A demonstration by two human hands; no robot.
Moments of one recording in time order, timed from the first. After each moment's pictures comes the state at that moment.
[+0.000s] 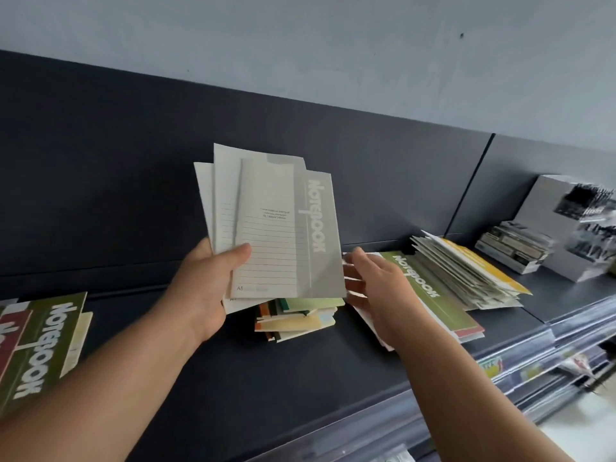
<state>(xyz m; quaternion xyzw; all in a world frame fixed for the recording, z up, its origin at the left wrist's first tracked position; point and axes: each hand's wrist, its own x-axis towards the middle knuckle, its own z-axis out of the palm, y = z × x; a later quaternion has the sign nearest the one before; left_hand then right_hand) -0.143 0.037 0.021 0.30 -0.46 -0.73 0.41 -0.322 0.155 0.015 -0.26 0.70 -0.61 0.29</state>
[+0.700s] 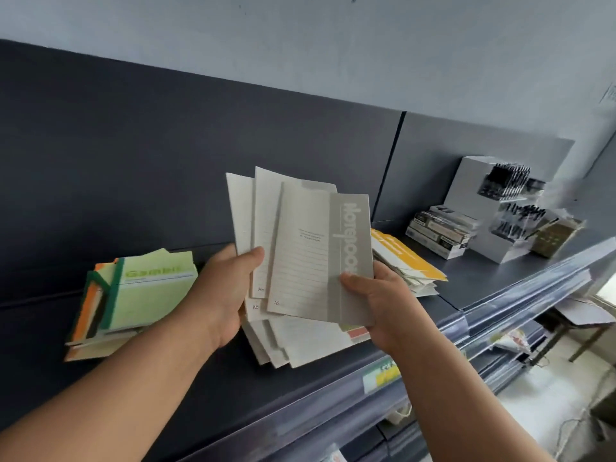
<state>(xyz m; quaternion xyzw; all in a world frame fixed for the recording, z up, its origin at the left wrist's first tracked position) -0.342 0.139 0.008 0.30 -0.51 -0.74 0.32 -0.491 0.268 -0.008 -0.20 0.63 -0.69 0.30</state>
